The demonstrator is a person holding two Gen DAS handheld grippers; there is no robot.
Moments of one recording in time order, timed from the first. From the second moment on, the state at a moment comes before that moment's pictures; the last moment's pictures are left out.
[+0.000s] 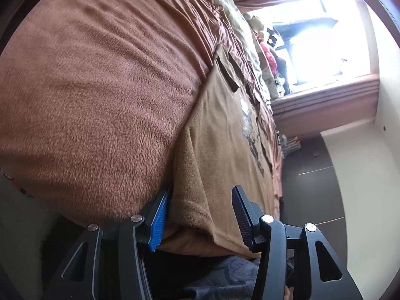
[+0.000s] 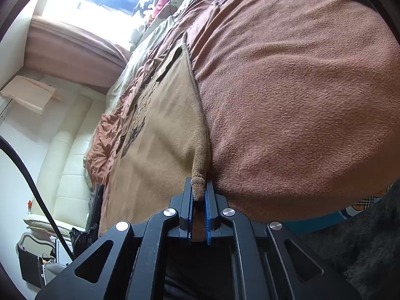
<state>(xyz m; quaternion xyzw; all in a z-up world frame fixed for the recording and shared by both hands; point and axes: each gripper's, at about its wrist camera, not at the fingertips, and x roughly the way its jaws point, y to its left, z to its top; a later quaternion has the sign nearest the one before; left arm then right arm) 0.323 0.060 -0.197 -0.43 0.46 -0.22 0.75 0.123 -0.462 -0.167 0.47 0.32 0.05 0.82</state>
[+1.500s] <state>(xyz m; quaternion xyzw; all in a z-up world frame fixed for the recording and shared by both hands) 0.331 0.048 -0.198 -0.43 0.47 -0.20 0.75 0.146 -0.453 -0.189 0.52 0.26 0.06 0.81</state>
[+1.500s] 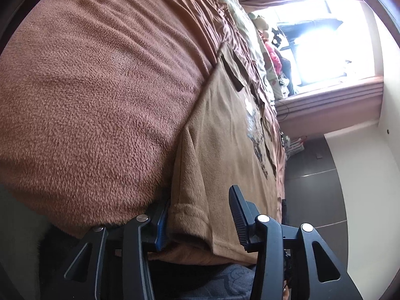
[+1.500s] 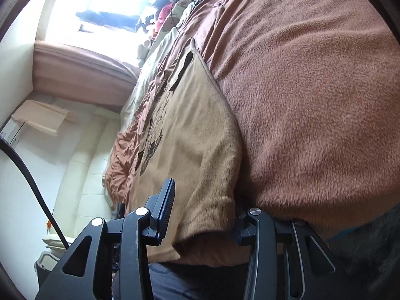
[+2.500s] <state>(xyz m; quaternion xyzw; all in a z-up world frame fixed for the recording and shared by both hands) 0.290 0.100 -0.129 -0.48 0.35 -0.25 0.76 0.068 -0.420 -0.085 0.47 0.19 0.08 0.86</state>
